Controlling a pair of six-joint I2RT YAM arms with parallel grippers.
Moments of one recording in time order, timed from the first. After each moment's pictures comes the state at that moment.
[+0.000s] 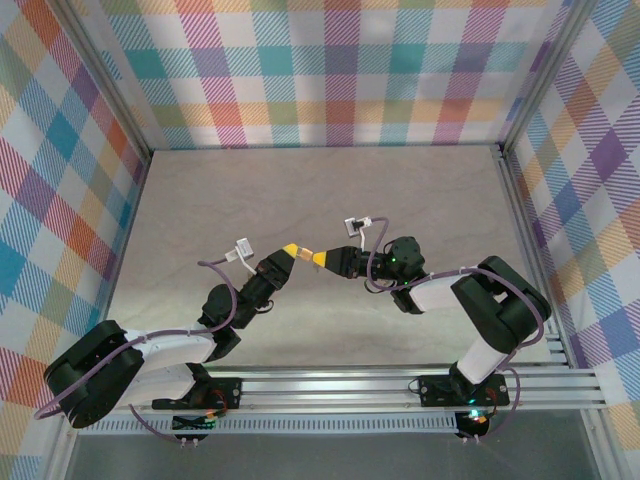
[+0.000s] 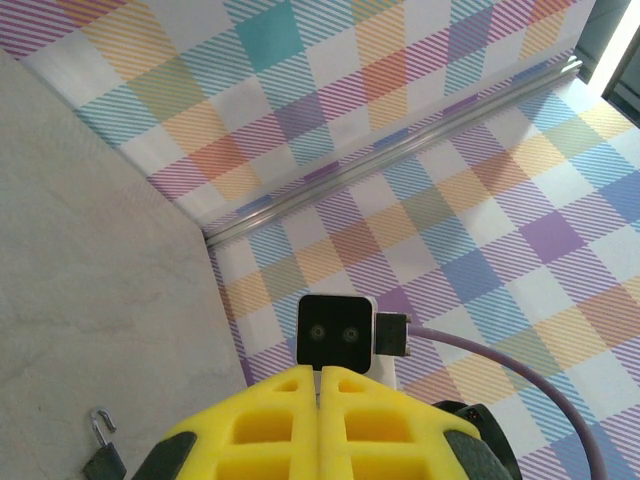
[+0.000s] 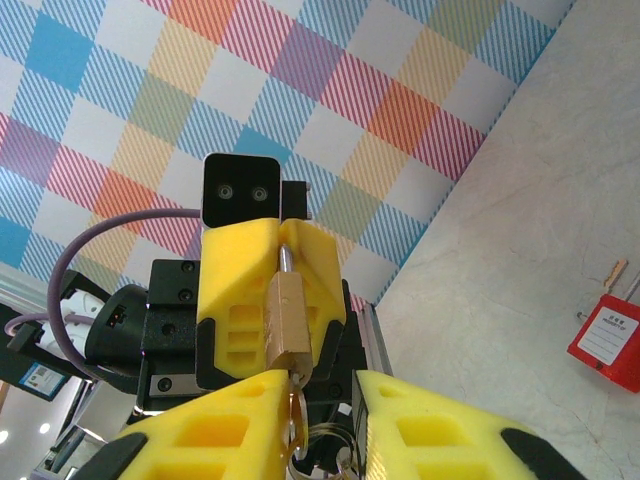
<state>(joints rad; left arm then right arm) -0.78 1.16 0.19 1.18 -0.13 -1.13 0.65 1.64 0.53 1.27 -0.81 1.15</state>
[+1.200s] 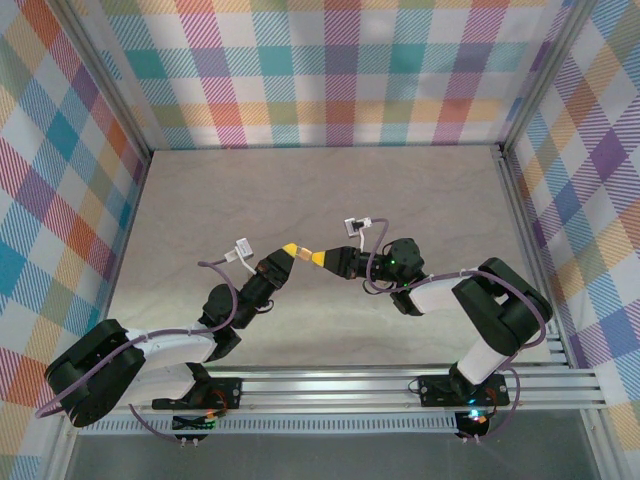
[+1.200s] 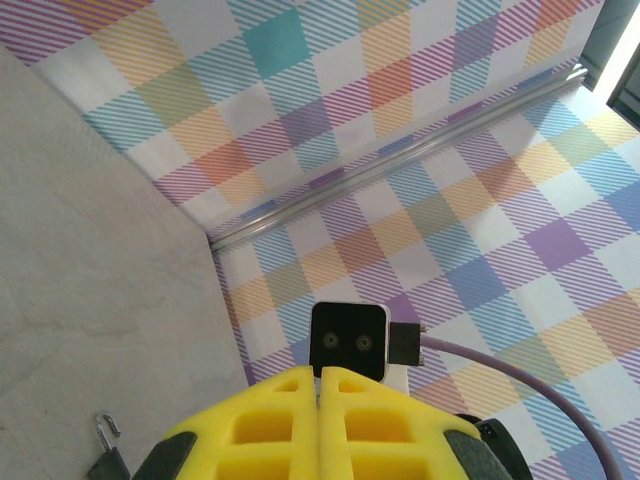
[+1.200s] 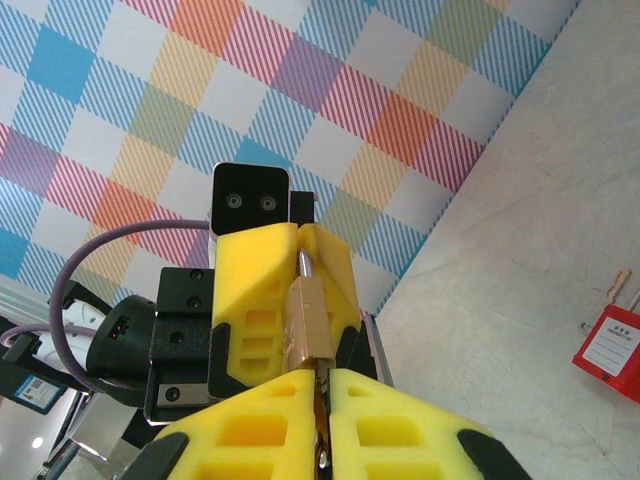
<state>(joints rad) -0.78 1.17 0.19 1.18 -0.14 -1.13 0.67 1.63 0.53 1.27 -0.76 1.15</state>
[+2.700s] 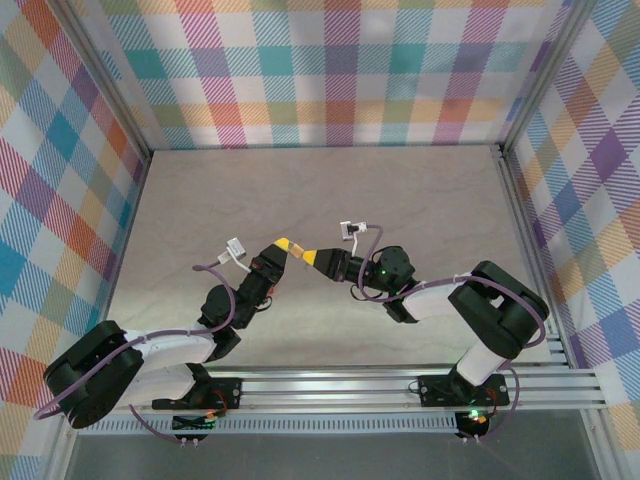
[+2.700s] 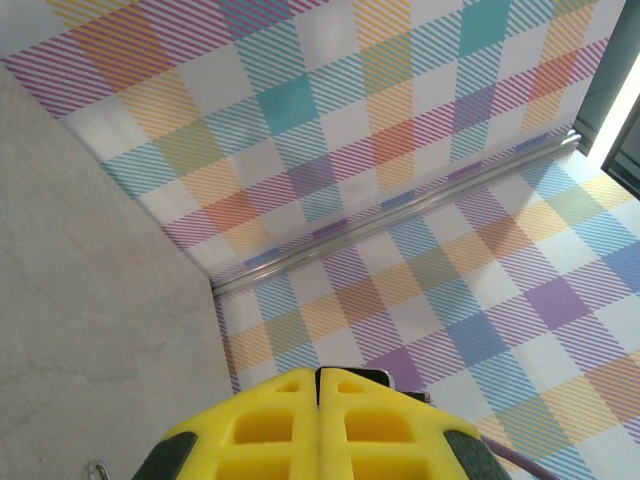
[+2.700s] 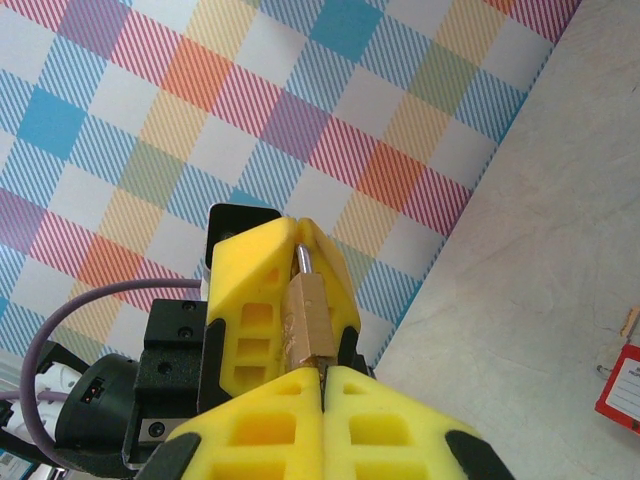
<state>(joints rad) -0.78 1.16 0.20 1.20 -0.26 -1.16 0.79 1.63 0.52 1.28 -0.51 1.16</state>
